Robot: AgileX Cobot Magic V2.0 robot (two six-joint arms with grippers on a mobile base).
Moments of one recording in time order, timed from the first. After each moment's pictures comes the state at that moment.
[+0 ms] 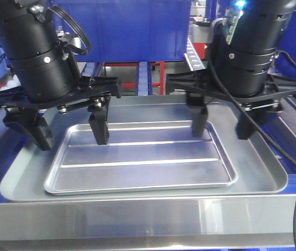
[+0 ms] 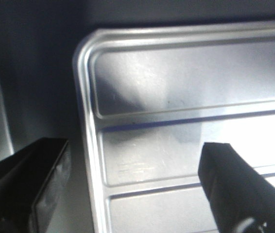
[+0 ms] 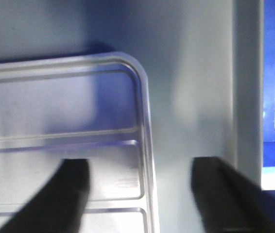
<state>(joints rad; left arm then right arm) -0.60 1.74 -1.18 0.02 0.69 -0.46 0.54 1.70 -1.11 -0.26 0.66 0.85</state>
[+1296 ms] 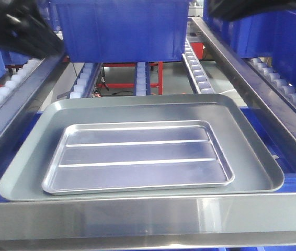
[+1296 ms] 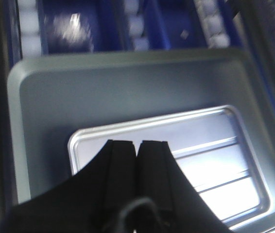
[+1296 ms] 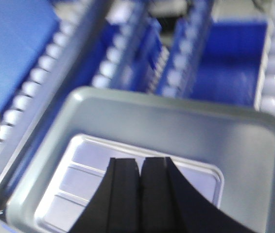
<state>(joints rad) -0.60 1.19 -0.76 0.16 0.15 -0.46 0.57 1.07 -0.70 -0.37 0.05 0.68</state>
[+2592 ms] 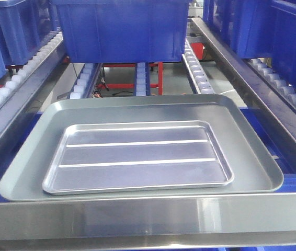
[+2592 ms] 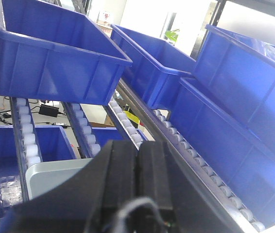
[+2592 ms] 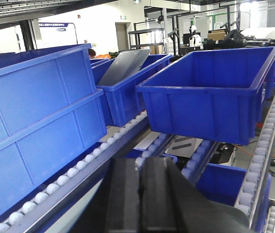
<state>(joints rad) -0.60 0.21 -0.33 0.23 0.08 -0.47 0.57 0.29 -0.36 -0.55 -0.02 0.68</state>
